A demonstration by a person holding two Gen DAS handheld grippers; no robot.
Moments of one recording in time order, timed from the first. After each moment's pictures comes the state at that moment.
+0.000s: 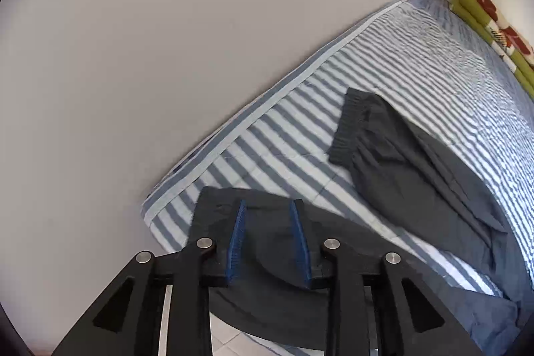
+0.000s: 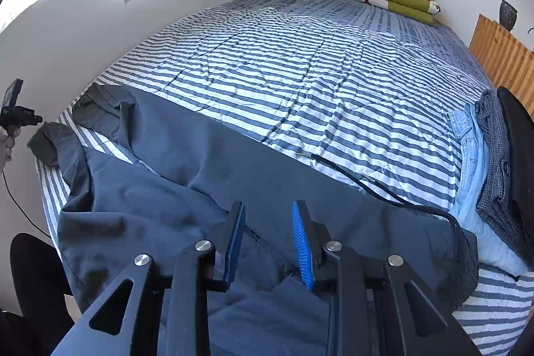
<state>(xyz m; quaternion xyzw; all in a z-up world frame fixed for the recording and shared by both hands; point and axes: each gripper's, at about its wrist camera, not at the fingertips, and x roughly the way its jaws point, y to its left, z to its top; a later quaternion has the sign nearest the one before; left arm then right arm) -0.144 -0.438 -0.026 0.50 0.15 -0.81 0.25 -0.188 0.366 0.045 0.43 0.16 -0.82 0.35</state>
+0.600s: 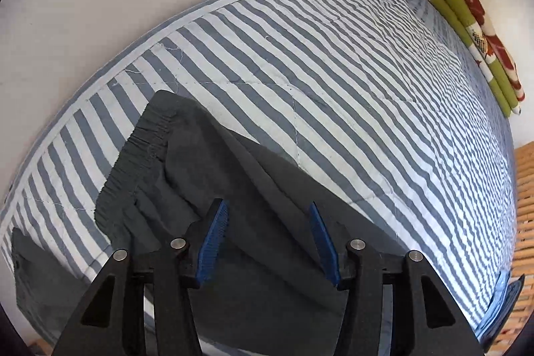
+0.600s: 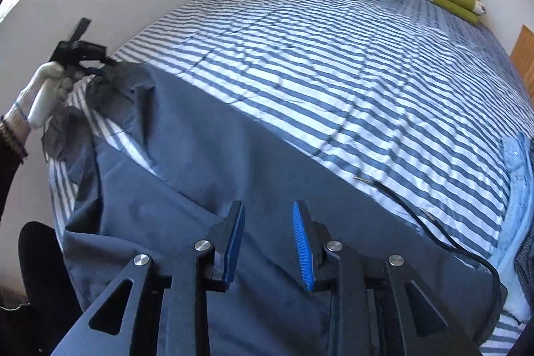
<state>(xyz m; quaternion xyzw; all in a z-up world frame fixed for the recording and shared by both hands) -0.326 -0.365 -0.097 0.54 0.27 -0.78 0.16 -0.196 0.281 0.029 0.47 0.19 -0.76 0.42</state>
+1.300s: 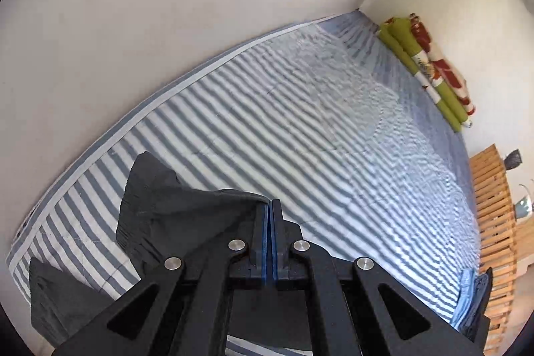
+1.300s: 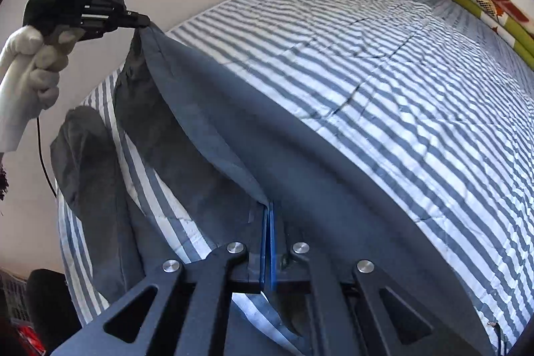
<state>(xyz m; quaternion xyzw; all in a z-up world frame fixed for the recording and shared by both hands) -0.295 -0.369 0.021 0.44 0.28 -0.85 0.07 -0.175 0.081 0.004 0.46 0.22 -0.71 0.49</state>
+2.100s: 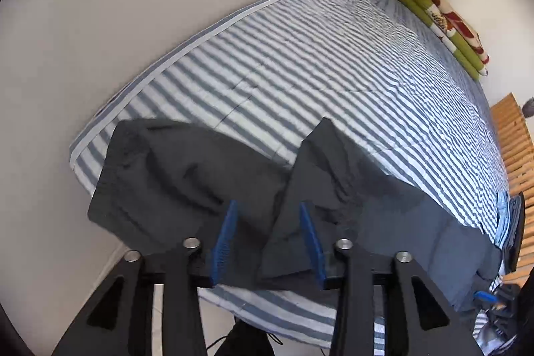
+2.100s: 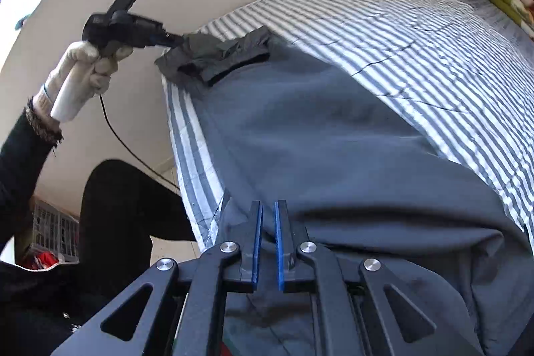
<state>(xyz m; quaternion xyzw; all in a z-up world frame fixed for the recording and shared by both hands) -0.088 -0.366 -0.015 0.52 0.20 -0.83 0.10 -0.067 0.209 0.039 0.47 0.22 -0.63 0.58</state>
